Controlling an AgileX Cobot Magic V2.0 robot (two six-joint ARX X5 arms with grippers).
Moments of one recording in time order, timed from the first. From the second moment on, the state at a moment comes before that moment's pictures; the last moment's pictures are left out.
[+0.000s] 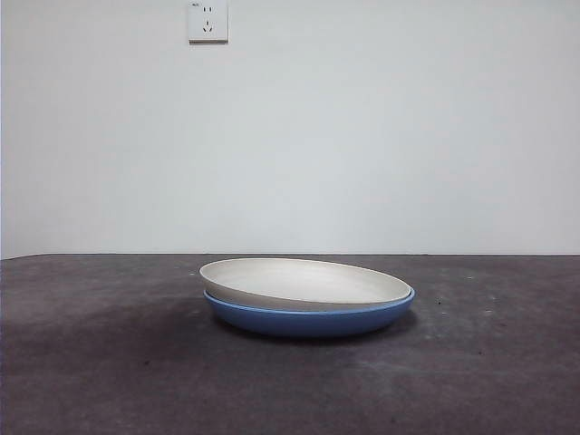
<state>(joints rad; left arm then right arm) -0.61 0.84 1.03 -0.86 0.36 -0.10 0.39 0.75 0.97 -1.03 -0.37 0.13</state>
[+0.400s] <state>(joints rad) -0.61 0.84 1.03 -0.86 0.36 -0.10 0.39 0.75 0.97 -0.98 -0.37 0.13</state>
